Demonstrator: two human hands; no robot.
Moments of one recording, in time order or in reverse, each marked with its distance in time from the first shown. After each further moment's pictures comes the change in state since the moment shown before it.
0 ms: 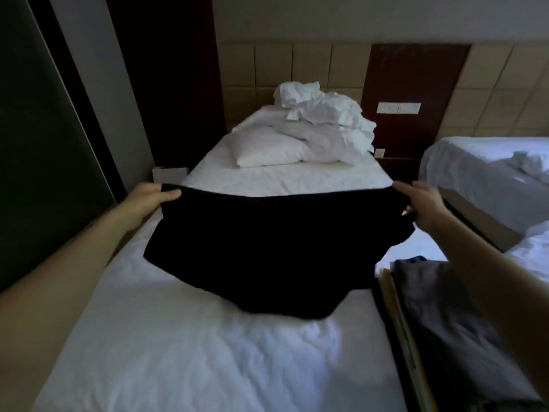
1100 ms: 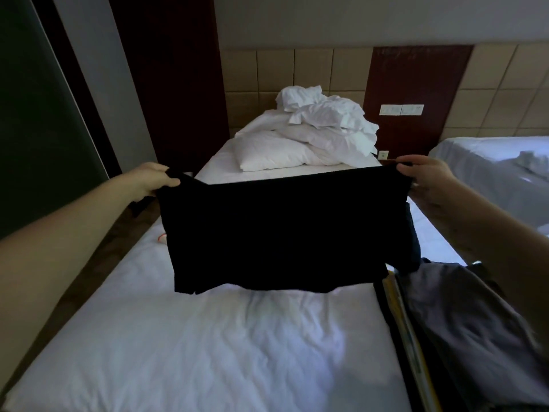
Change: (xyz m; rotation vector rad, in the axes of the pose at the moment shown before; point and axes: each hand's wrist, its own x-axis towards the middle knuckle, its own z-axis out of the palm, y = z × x) left_hand 0.033 0.047 0.001 0.172 0.146 -0.144; right_hand 0.032 -0.036 -0.006 -0.089 0.000 -0.034
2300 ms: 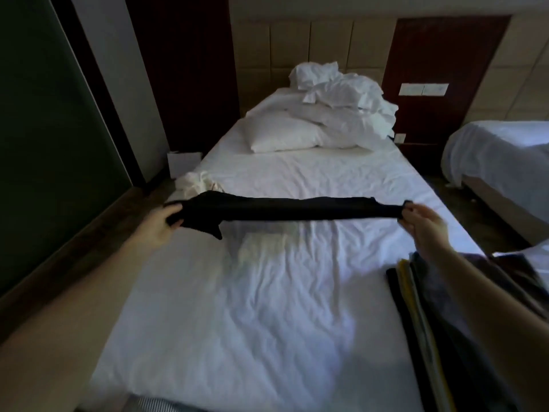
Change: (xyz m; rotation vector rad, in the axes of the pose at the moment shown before) left_hand 0.006 -0.139 0.018 -0.657 -0.013 0.018; right_hand -0.061 0.114 0.036 0.262 0.149 0.043
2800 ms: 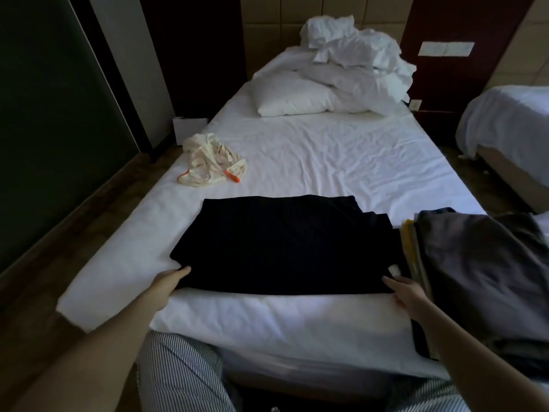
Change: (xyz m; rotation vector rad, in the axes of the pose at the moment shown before) left_hand -0.066 -0.181 -0.116 0.468 0.175 -0.362; right_hand -0.089 0.174 -0.073 -0.523 -0.065 0.500
